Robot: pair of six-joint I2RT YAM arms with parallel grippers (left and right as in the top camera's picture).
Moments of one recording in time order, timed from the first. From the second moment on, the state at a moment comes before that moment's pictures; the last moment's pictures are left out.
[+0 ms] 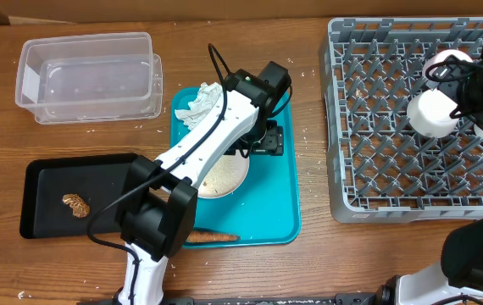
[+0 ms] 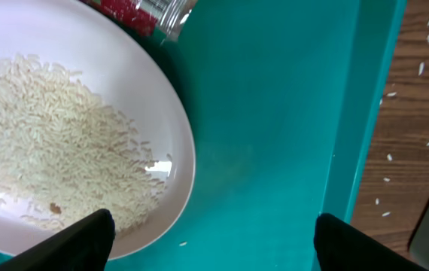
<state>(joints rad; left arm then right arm) -0.59 2.11 1.82 -1.25 0.04 -0.59 -0.27 1.74 1.75 -1.17 0.10 0.46</state>
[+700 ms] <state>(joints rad) -0.59 2.11 1.58 -0.91 -0.01 -0.73 -0.27 1.74 1.75 -1.17 0.10 0.46</state>
